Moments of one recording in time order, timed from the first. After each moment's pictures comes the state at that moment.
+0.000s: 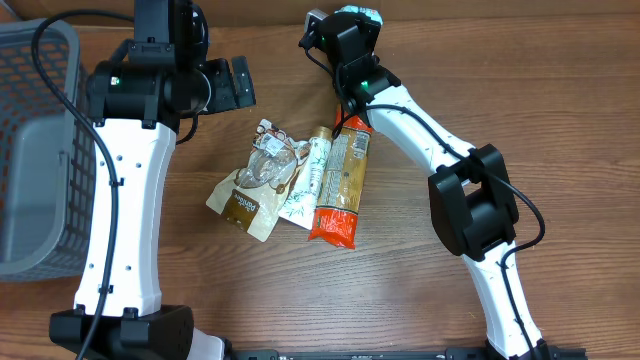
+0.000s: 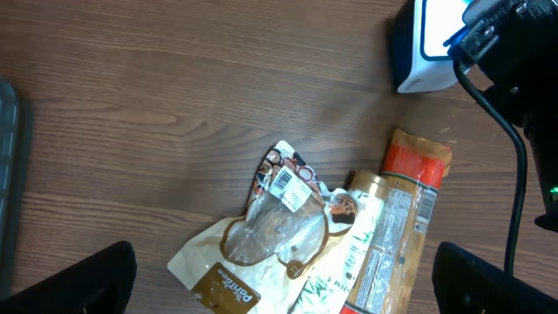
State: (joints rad) left arm -0.08 1.67 1.92 -1.22 0.00 -0.28; right arm 0.52 2.41 2.05 -0.07 0.64 -1.09
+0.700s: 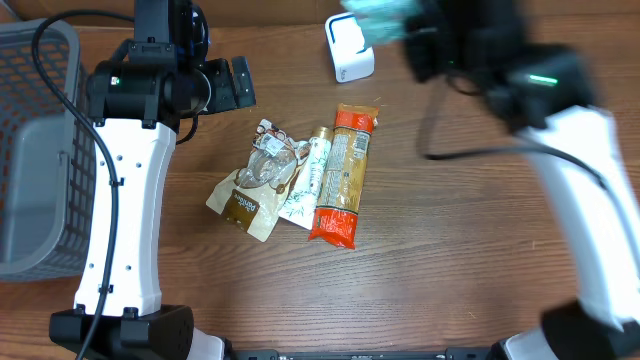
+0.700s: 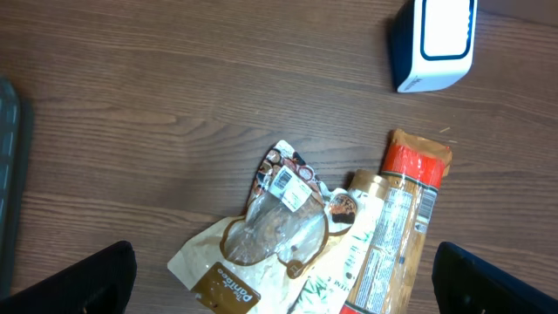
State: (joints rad) left arm -0.08 1.67 1.92 -1.22 0.00 -0.28; right arm 0.31 1.67 2.07 -1.02 -0.11 -0.09
